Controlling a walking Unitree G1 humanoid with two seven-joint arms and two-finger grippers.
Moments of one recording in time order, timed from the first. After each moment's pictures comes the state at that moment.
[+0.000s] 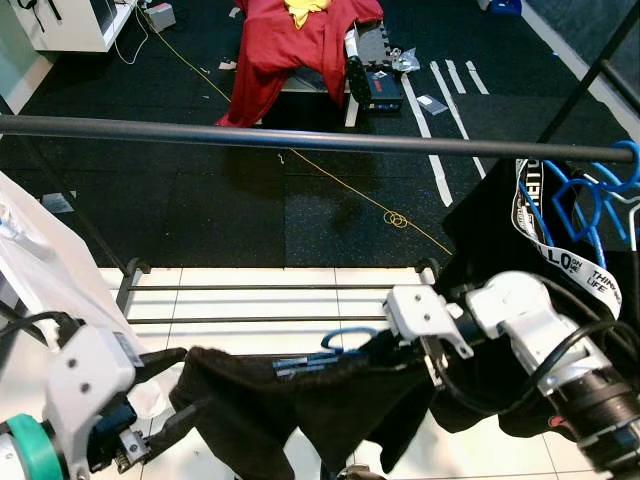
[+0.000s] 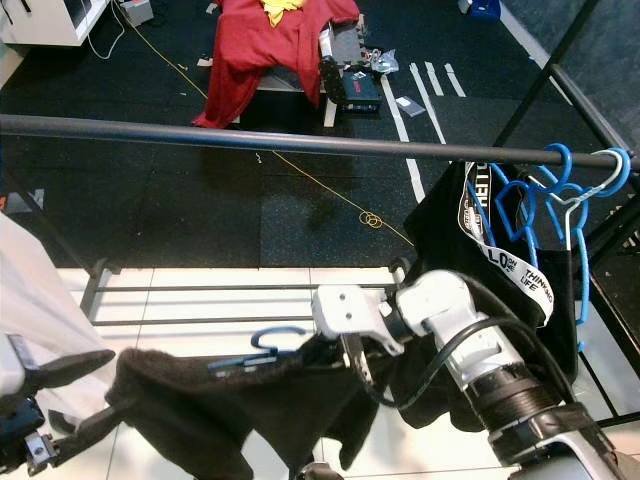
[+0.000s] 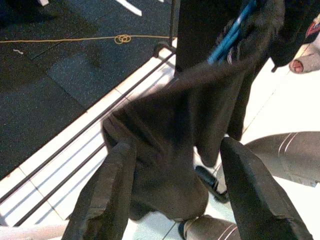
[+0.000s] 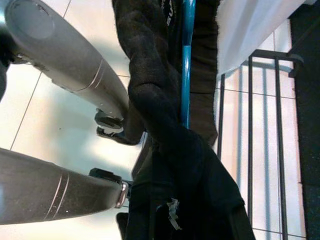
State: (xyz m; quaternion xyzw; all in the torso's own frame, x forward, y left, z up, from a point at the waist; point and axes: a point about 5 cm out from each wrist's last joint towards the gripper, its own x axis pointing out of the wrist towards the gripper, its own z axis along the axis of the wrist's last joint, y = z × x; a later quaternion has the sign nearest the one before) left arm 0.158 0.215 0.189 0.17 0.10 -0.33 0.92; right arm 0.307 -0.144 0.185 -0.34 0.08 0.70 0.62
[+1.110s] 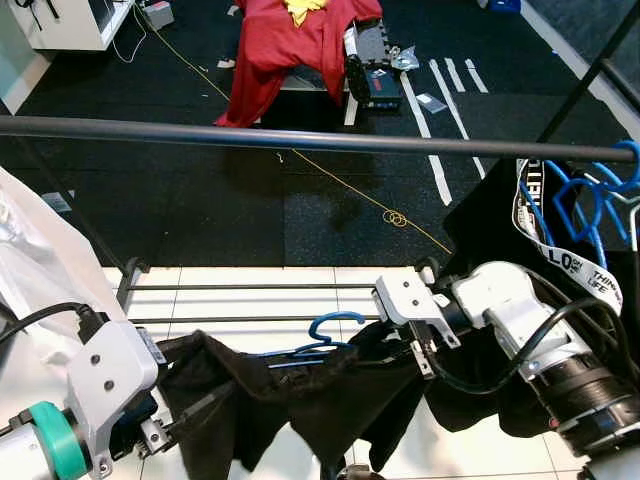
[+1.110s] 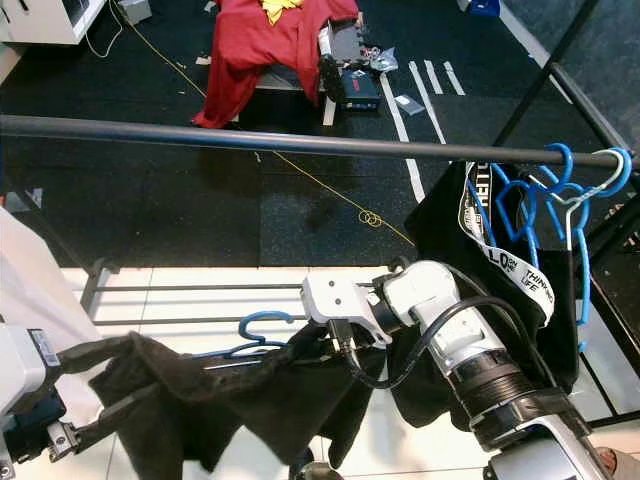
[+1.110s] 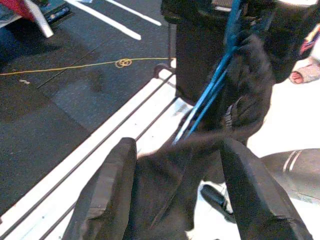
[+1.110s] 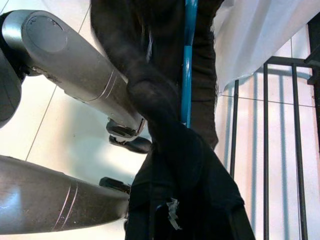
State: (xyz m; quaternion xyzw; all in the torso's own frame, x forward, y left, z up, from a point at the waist) left arm 0.165 0.196 0.201 0.19 0.04 -0.35 0.92; right arm 0.312 -0.131 0.181 -0.31 0.09 0.72 0.61
